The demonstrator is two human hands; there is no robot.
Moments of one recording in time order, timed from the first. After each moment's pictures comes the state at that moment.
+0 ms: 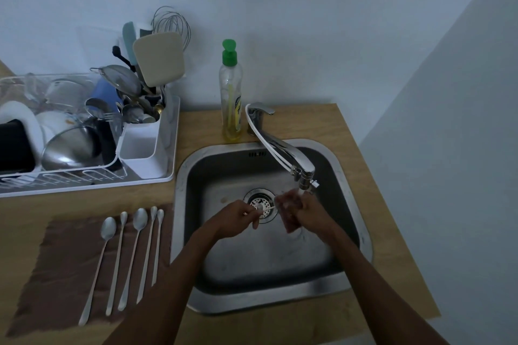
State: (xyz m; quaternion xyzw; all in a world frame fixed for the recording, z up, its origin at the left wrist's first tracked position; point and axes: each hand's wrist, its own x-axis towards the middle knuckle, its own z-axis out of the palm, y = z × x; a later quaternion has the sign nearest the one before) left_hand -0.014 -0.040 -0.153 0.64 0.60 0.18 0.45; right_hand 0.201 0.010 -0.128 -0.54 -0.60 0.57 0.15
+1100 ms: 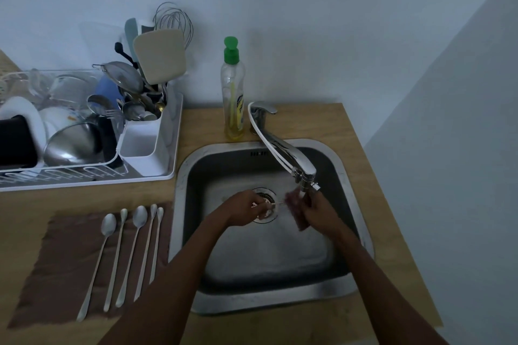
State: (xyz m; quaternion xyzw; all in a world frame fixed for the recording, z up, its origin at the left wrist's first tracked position) left_hand -0.001 -0.011 -0.142 0.68 0.60 0.14 0.41; right_hand 0.214 0.016 -0.110 -0.54 -0.62 0.54 0.18
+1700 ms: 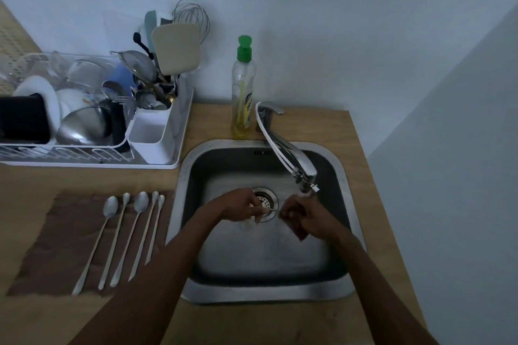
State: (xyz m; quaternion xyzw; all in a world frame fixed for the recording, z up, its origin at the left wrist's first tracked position) left_hand -0.005 -0.018 -0.124 0.66 0.60 0.07 0.44; right_hand 0.227 0.026 -0.119 -0.43 -0.77 0.47 0.02
